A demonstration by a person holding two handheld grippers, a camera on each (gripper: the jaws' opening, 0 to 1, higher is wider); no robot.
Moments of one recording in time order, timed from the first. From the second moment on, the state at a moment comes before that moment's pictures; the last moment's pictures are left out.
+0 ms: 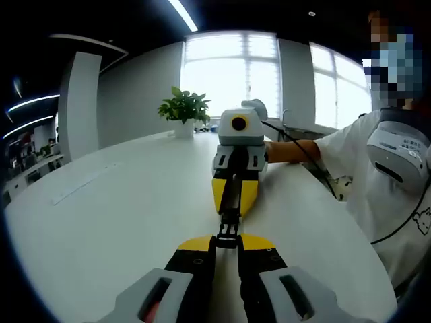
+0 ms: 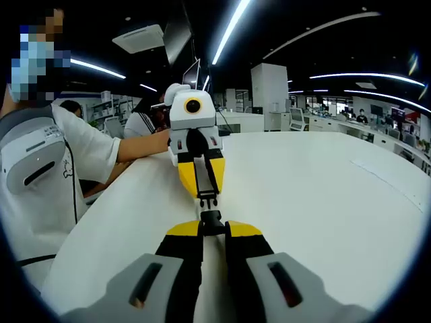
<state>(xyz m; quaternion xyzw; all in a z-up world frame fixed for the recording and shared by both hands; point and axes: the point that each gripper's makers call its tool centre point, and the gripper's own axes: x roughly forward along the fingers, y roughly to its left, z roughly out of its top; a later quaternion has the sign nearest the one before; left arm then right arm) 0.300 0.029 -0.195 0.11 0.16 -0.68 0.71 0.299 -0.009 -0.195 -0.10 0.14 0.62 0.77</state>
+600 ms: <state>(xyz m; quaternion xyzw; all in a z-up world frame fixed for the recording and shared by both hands) 0.297 0.024 -0.200 0.11 0.17 -0.68 0.70 0.298 -0.003 -0.198 -0.12 0.14 0.61 0.77</state>
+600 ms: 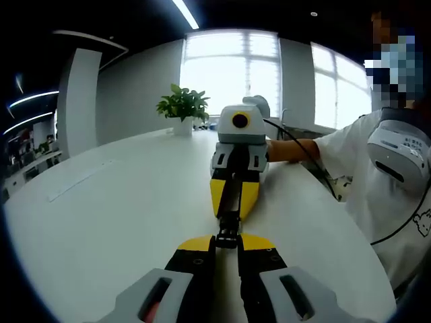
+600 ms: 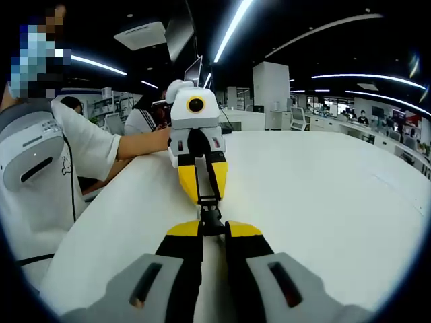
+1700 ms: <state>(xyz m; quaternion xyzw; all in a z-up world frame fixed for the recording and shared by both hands) 0.289 0.017 -0.209 0.14 0.18 -0.69 0.69 0.291 0.003 -0.203 -0.16 0.15 0.62 0.76</state>
